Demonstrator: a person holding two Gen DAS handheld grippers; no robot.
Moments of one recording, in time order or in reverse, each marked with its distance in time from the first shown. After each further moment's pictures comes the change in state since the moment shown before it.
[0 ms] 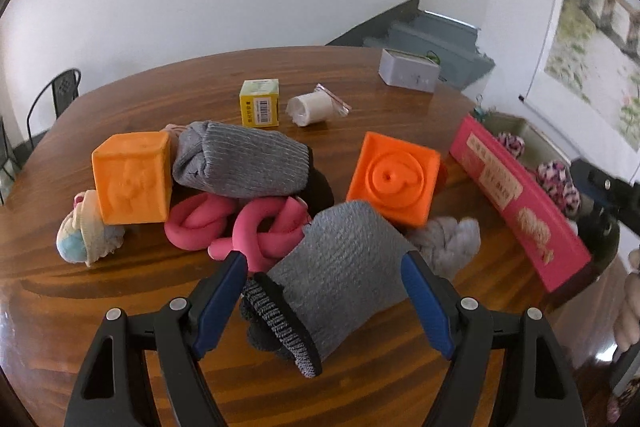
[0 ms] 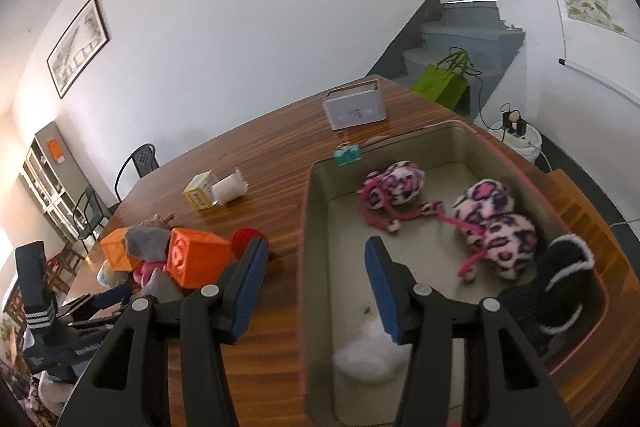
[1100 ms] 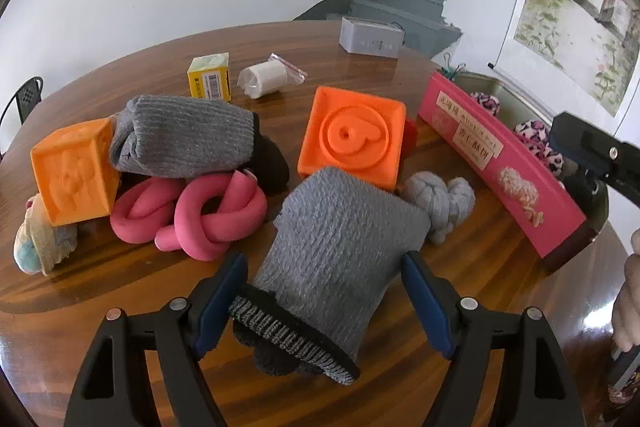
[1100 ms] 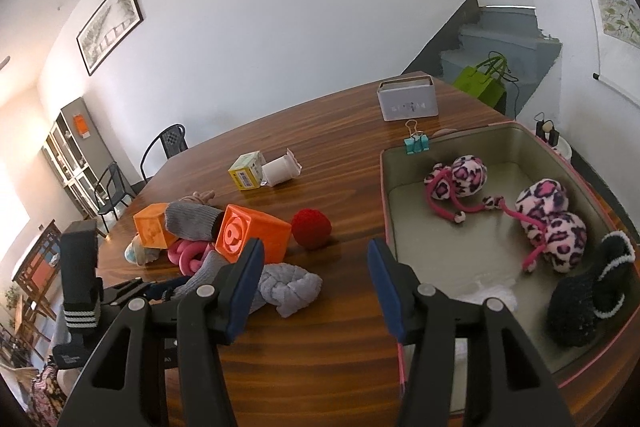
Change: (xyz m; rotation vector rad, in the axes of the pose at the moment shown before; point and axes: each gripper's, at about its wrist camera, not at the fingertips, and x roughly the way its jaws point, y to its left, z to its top) left arm 0.023 -0.013 -0.007 0.084 0.086 -0.100; right arm 0.007 0.042 -0.011 -0.074 0.026 0.093
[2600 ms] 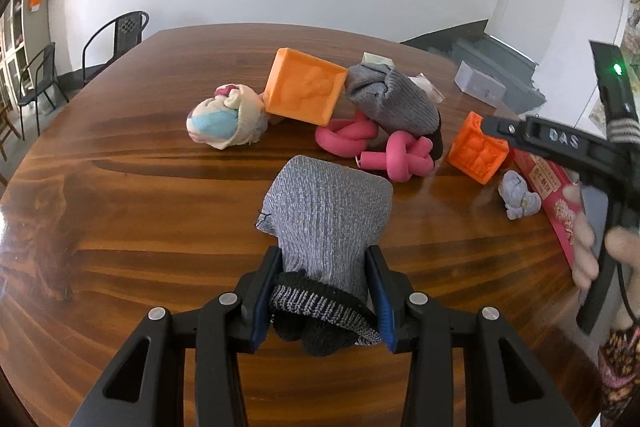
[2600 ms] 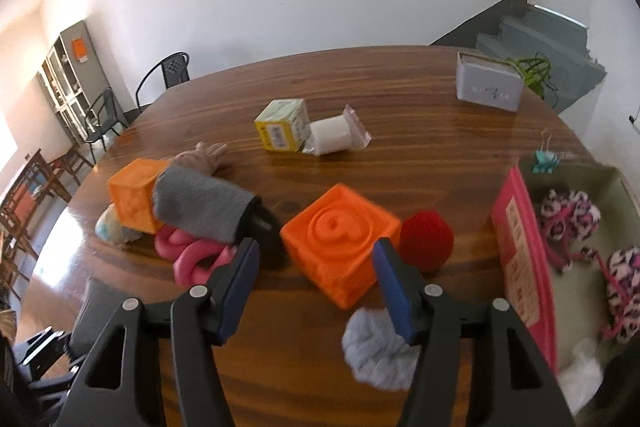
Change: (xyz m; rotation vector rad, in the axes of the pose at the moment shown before) left arm -0.085 0.083 -0.076 -0.335 -0.074 0.190; right arm 0.118 0.079 0.023 -0.184 0.210 -0.052
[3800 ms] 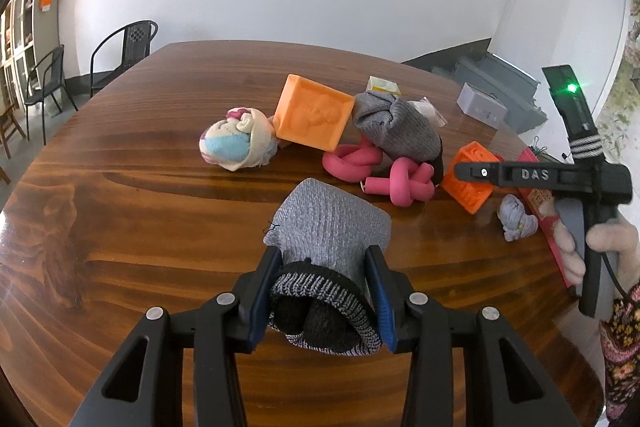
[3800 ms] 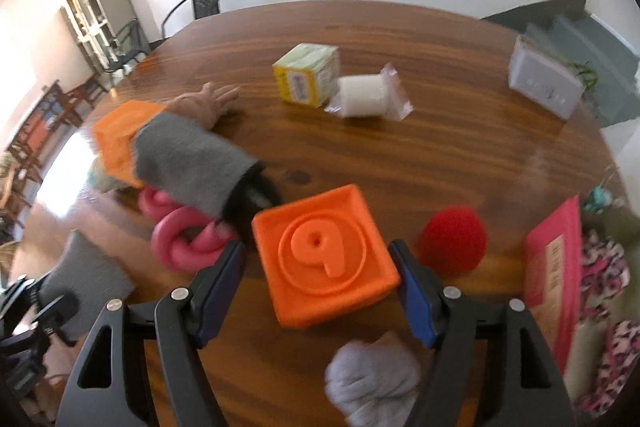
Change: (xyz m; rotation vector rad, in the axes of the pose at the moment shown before) left arm -0.010 0.006 0.005 -0.032 -0.069 0.004; right arm 0.040 0.006 0.006 -0.157 0.219 0.099
